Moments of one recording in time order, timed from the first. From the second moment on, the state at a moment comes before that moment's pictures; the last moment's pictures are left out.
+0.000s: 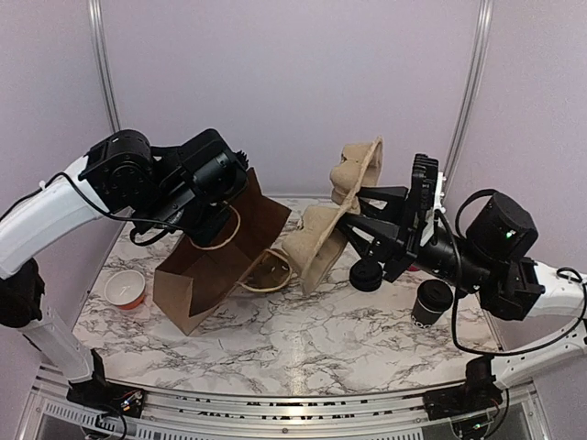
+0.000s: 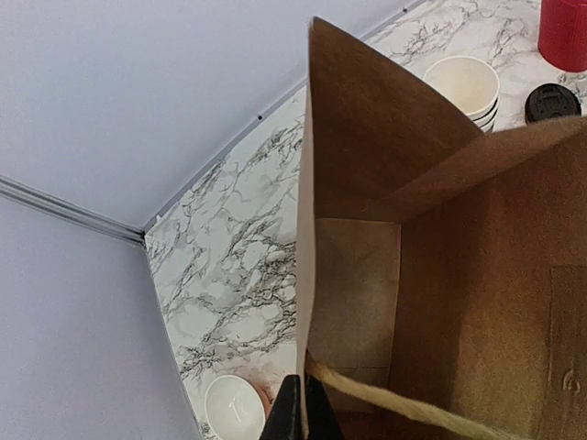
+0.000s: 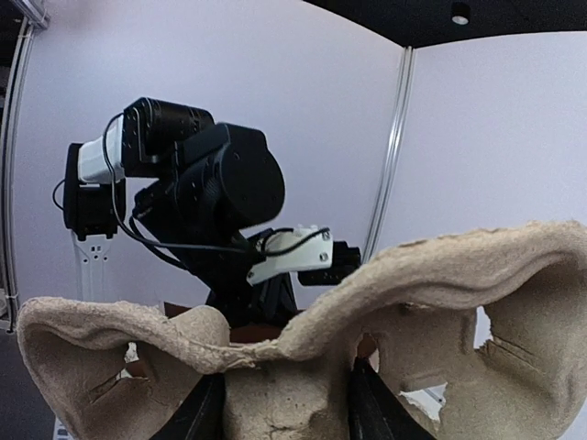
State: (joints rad) left arm -1.13 1.57 1.88 -1.36 -0.75 -0.24; right arm 1.26 0.97 0.90 0.32 0.08 -0.22
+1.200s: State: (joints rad) left arm -1.26 1.44 1.75 -1.20 -0.59 -0.33; right arm 1.14 1.31 0.75 1.02 -0.61 0.71
